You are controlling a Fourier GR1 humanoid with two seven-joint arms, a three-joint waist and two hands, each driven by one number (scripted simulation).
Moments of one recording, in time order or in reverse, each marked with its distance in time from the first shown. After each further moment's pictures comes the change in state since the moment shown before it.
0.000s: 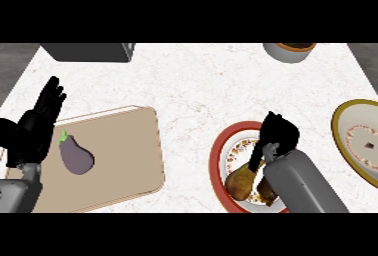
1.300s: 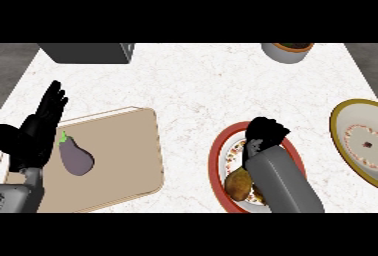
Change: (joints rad) left arm 0.029 -0.024 0.005 -0.018 -0.015 -0.002 -0.006; right arm -0.046 0.150 -0.104 0.177 0.211 0.153 0.004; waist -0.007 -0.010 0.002
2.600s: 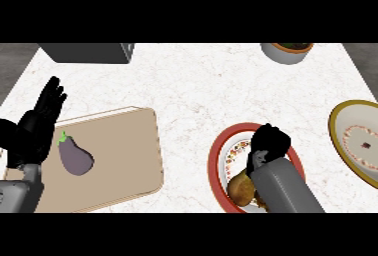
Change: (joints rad) left arm -0.022 -0.010 0.024 -0.006 -0.022 -0.018 0.027; right arm 0.095 -0.016 0.026 -0.062 0.056 -0.057 -0.024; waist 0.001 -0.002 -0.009
